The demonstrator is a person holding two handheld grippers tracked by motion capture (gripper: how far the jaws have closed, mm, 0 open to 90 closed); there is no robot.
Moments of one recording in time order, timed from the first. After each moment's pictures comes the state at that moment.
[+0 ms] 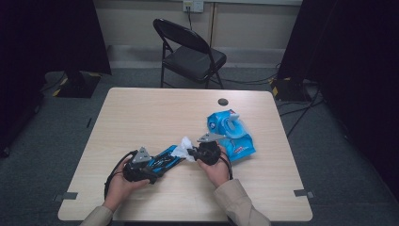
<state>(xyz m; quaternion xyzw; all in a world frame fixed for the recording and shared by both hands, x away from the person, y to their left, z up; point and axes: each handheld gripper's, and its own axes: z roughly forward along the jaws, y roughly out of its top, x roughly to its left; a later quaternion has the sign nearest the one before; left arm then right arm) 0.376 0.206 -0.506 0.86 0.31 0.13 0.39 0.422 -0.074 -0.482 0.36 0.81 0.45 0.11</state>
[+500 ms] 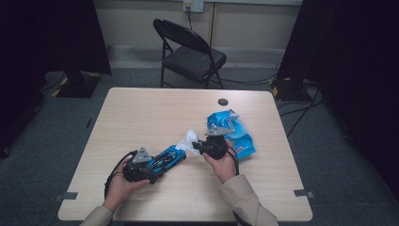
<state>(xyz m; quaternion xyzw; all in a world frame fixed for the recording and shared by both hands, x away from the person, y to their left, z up) 0.375 0.206 -0.506 0.86 0.32 0.13 0.38 0.428 -0.091 -0.460 0.37 0.79 0.48 0.11</state>
